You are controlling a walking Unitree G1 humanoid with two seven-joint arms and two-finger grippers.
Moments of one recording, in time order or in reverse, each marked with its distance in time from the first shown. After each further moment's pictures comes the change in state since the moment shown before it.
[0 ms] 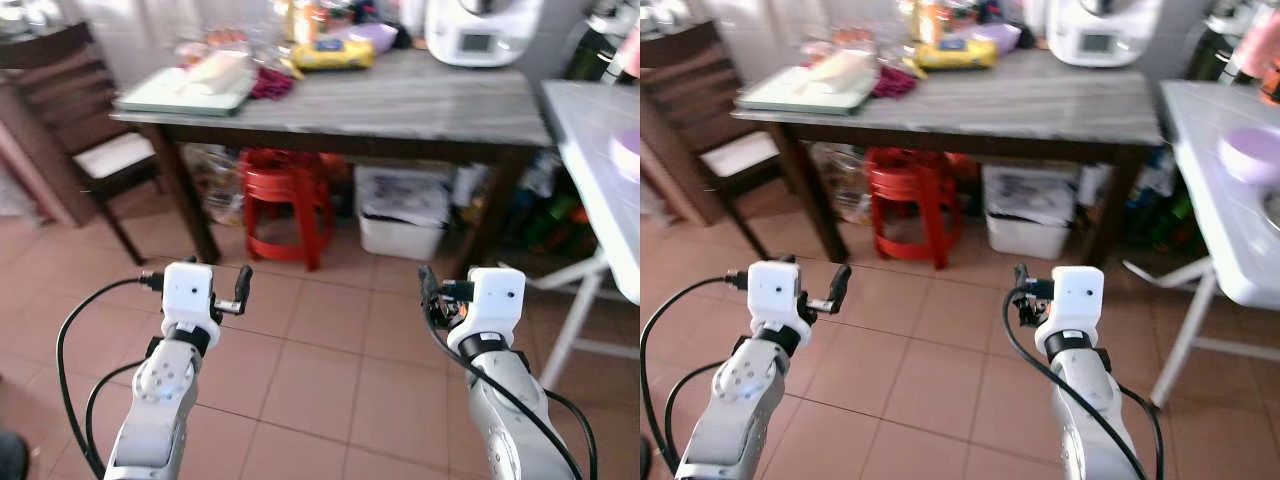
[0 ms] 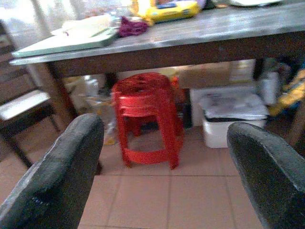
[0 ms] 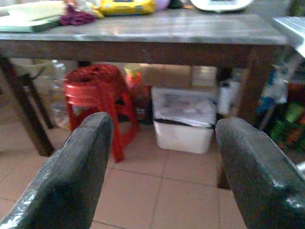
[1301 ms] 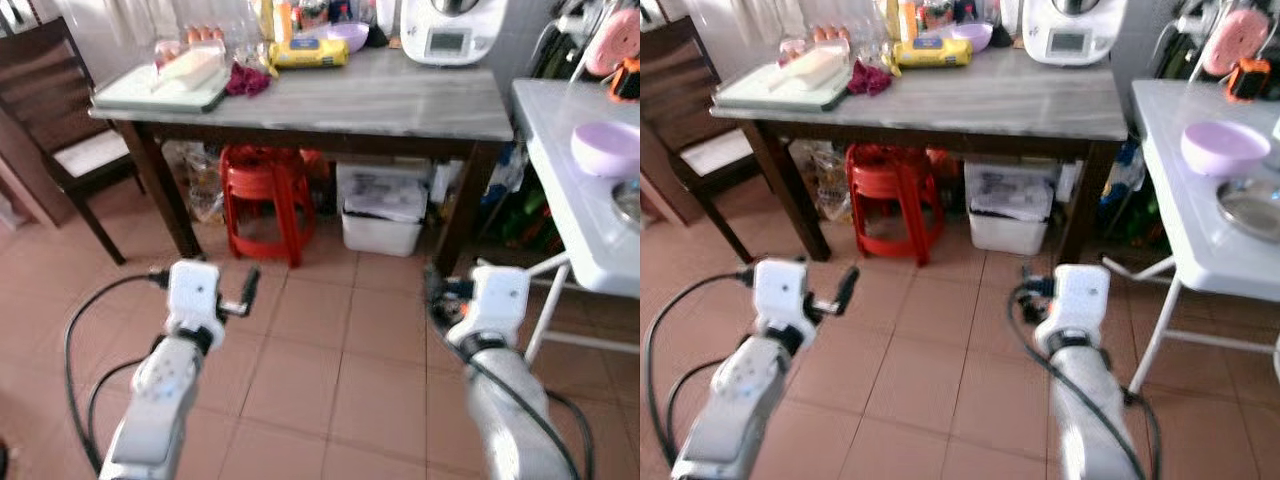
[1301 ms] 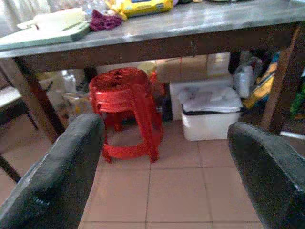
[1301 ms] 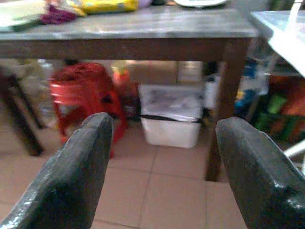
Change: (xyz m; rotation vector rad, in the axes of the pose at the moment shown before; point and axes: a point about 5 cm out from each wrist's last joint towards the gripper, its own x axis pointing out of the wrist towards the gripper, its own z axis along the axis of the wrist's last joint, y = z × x) left arm 0.001 0.002 -0.001 0.006 0.033 -0.048; right arm 0.004 0.006 -0.003 0.029 0.016 -0.004
